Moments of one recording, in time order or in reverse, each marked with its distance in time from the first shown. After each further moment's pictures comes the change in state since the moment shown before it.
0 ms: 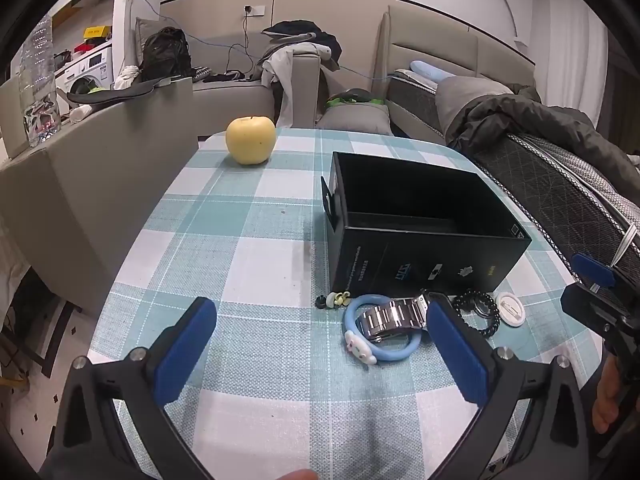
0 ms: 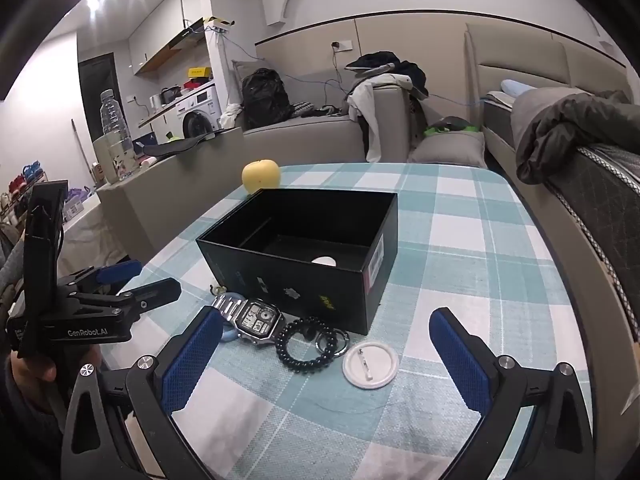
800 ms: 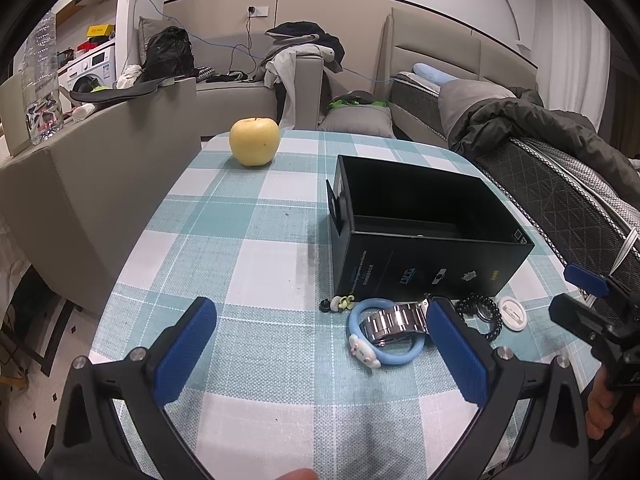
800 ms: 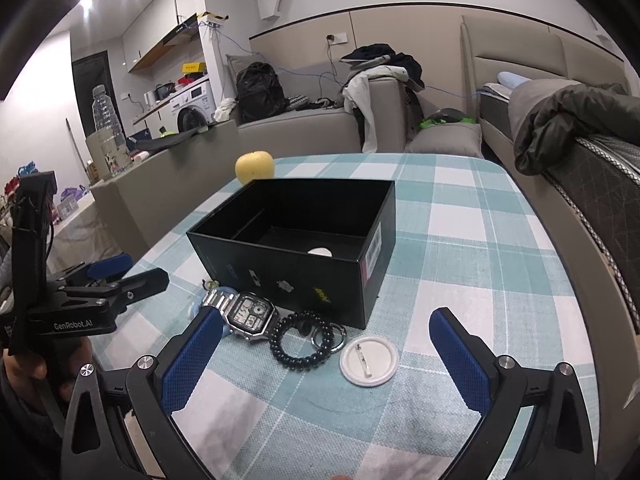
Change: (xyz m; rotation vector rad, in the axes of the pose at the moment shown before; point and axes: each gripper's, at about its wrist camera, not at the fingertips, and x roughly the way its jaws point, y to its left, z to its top) left arm 0.002 0.006 0.002 -0.009 -0.004 -0.002; right arm 0.010 -0.001 -0.002 0.008 0.035 -0.021
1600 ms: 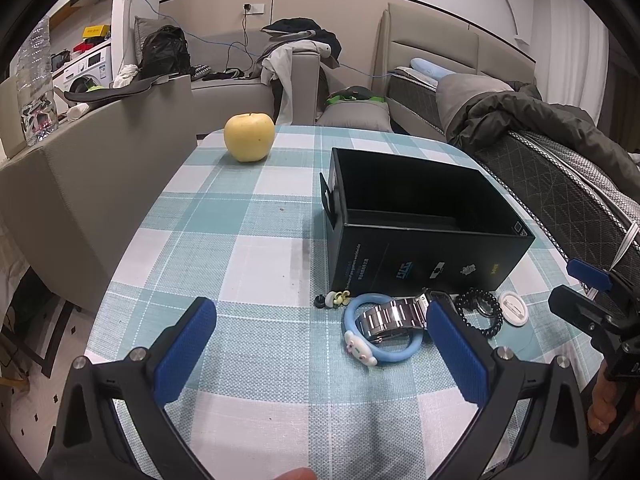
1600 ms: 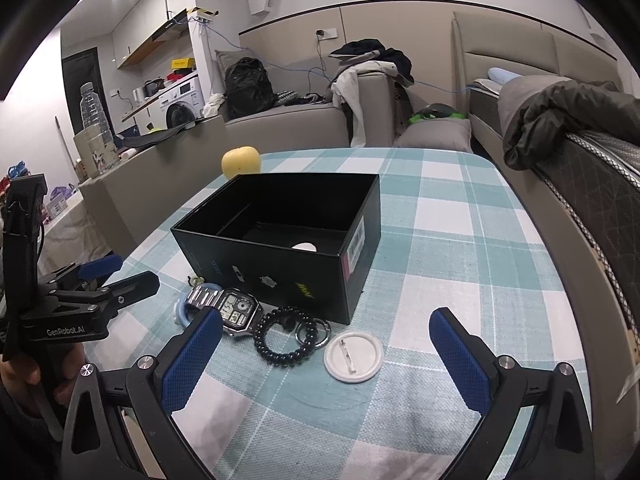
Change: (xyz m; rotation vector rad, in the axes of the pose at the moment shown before) left arm 0.003 -0.005 -0.002 0.013 0.012 0.003; right arm 0.002 -0.006 0.000 0.014 0.012 -0.034
